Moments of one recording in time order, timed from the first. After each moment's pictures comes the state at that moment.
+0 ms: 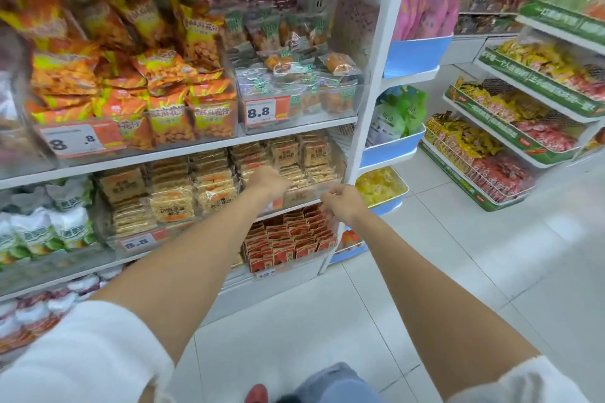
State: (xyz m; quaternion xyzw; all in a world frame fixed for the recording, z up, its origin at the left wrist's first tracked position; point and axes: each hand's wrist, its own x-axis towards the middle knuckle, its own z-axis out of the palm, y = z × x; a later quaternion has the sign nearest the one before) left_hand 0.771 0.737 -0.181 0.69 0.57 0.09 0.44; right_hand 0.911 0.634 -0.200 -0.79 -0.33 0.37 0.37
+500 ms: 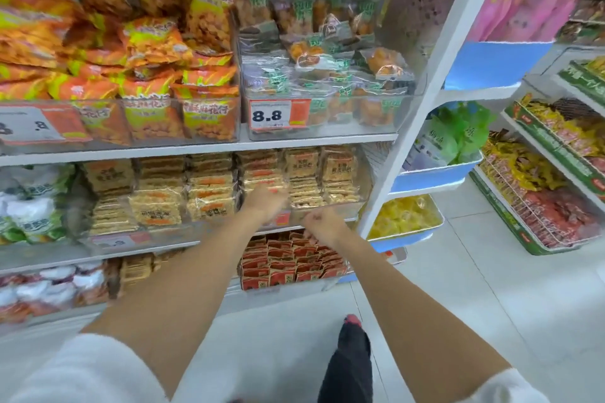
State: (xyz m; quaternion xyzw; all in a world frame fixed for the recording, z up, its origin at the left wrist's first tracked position) left_hand 0.804 0.805 -0.269 0.59 0.64 0.11 0.48; right_hand 0.949 0.742 -0.298 -0.74 -0.37 0.49 0.25
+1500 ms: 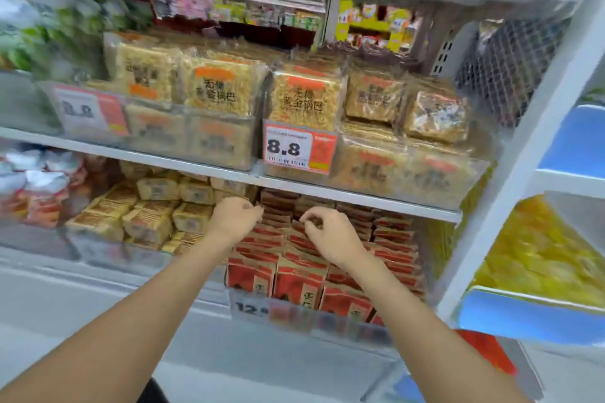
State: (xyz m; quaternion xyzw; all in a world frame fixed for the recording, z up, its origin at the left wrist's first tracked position) left_hand 0.769 0.814 -0.598 0.53 0.71 0.35 0.29; right_hand 0.965 0.805 -0.589 -0.57 -0.76 0.21 0.23
